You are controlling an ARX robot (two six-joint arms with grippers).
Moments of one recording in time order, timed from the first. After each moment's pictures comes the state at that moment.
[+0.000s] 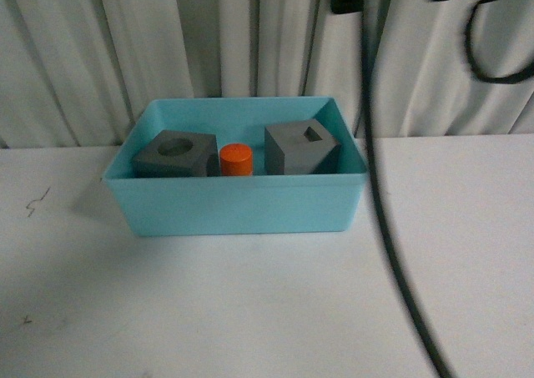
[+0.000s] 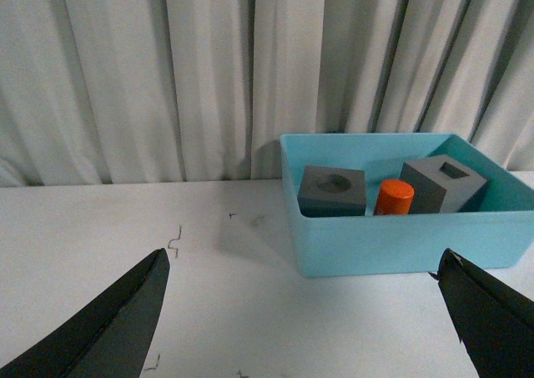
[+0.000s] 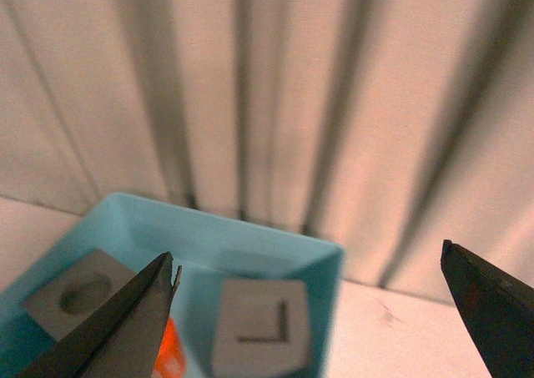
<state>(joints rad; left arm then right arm) 0.00 0.01 0.01 0.00 0.00 -0.01 0.32 1.80 1.14 0.56 -0.06 -0.06</state>
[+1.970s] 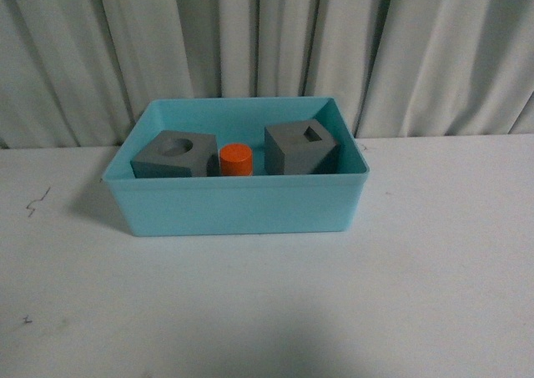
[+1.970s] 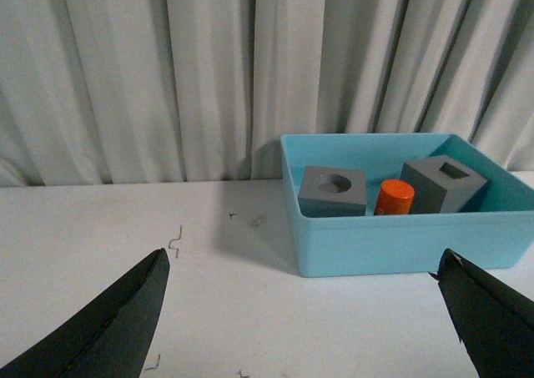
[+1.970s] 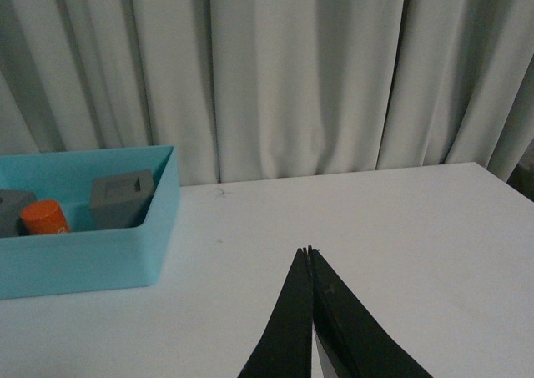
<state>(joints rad) 0.00 0.01 0.01 0.00 0.00 -0.01 0.00 0.36 0.01 0.36 0.00 0.00</state>
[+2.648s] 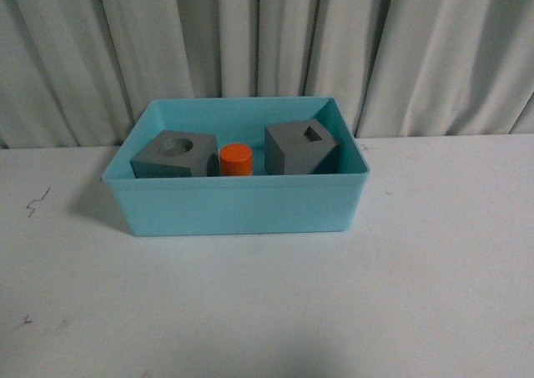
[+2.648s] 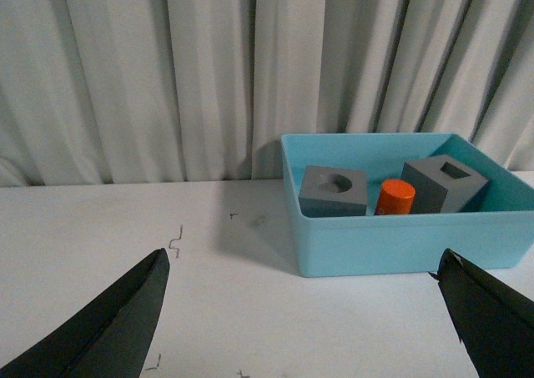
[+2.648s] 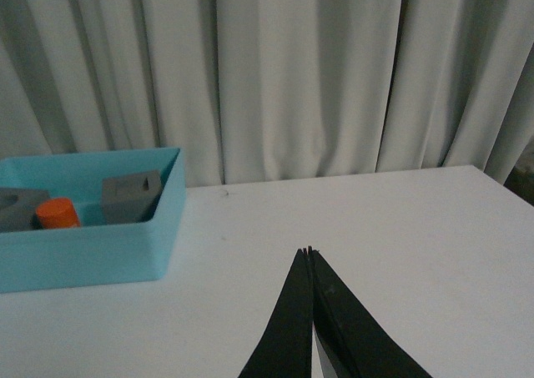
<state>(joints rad) 0.00 0.01 0.01 0.00 0.00 -0.01 0.00 0.01 0.01 0.00 0.00 0.00</state>
